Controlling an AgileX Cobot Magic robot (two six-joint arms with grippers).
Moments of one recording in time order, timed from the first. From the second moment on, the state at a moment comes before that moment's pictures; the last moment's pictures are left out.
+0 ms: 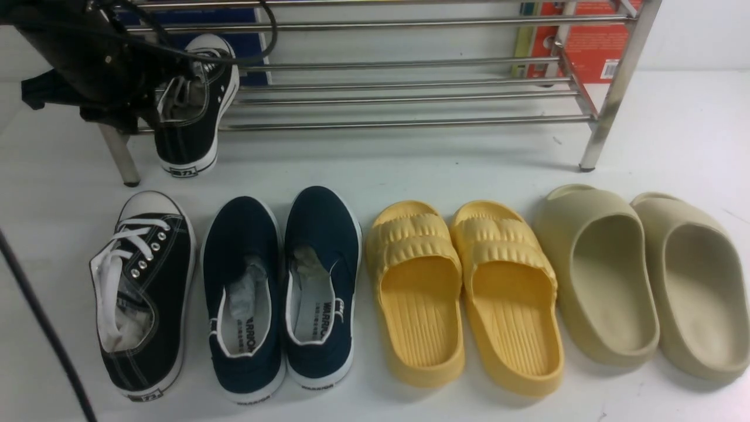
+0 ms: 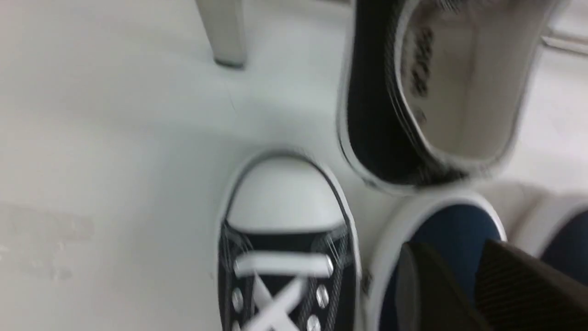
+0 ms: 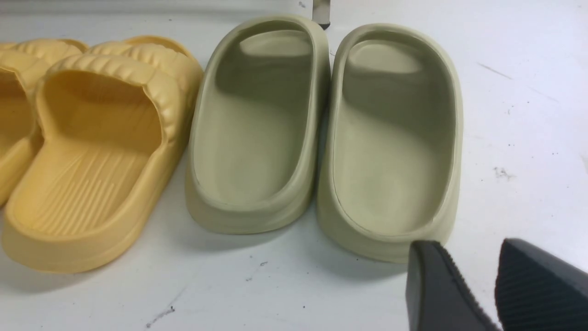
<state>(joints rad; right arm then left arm) 0.02 -0.01 0.02 0.06 0.38 -0.01 -0.05 1.74 -1.64 -0.01 1.01 -0.28</state>
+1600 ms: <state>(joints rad) 0.02 -0.01 0.02 0.06 0.38 -0.01 -0.05 1.85 -1.33 -0.06 0.26 -0.11</state>
